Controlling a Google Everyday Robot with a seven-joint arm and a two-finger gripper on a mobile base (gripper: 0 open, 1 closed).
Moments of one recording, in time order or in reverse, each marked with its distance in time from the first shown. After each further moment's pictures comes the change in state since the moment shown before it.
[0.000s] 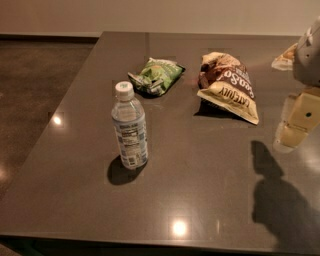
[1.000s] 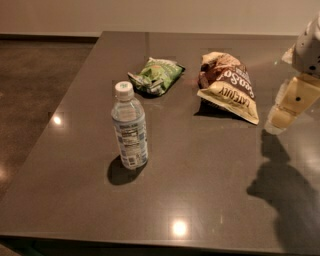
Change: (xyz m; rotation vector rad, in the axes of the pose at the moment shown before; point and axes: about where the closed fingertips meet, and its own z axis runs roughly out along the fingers) arm 0.008 -0.039 0.013 0.041 0.007 0.166
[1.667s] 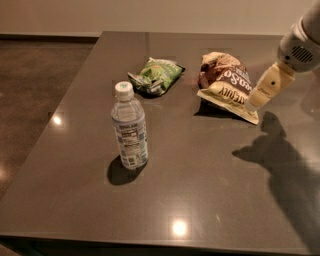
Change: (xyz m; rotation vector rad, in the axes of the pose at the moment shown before) arm -0.005 -0.064 0.041 0.053 -0.051 0.254
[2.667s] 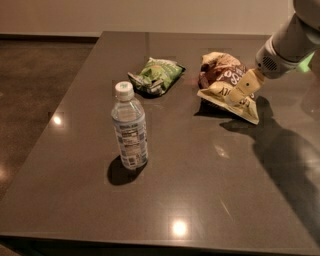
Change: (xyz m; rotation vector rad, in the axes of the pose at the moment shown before) arm -0.023 -0.041 0.076 0.020 -0.035 0.158
